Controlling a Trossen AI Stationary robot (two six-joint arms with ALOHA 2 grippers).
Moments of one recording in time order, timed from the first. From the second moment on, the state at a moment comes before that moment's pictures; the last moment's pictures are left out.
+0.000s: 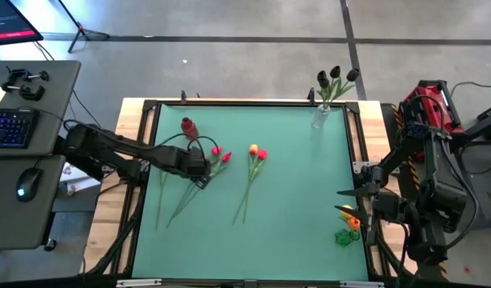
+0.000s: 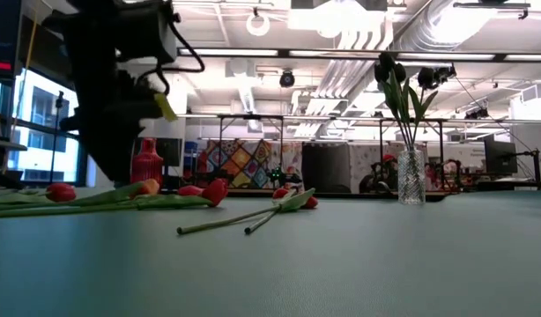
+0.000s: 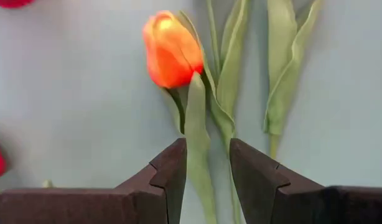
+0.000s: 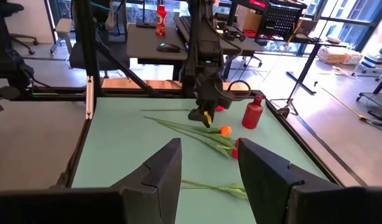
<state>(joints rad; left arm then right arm) -0.06 1.40 0.75 -0.78 -0.27 -0.96 1.20 1.35 1.63 -1.39 1.25 0.97</state>
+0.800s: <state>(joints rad) -0.02 1.38 0.68 -0.65 -0.33 -0.88 1.20 1.35 1.63 -1.42 1.23 1.03</state>
